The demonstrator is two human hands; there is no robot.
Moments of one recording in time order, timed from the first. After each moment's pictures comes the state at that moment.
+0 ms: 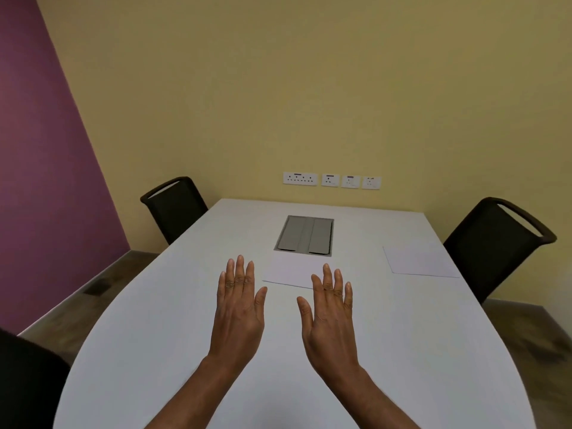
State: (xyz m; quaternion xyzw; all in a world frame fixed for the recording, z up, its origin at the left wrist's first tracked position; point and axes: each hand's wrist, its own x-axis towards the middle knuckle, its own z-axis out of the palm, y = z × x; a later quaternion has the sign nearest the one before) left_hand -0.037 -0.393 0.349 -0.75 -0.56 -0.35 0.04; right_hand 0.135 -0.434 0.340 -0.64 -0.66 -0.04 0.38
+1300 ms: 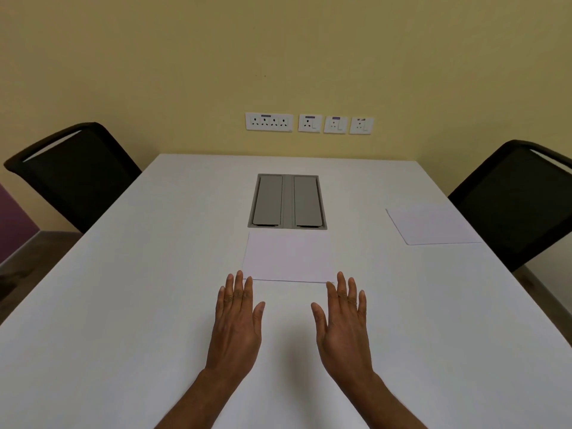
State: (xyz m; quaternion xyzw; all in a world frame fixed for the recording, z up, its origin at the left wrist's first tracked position) left_hand -0.039 -0.117 0.157 -0.81 -0.52 -0.26 -0.08; right_hand 0.151 -0.188 0.156 -0.77 -0.58 -0.01 0.27
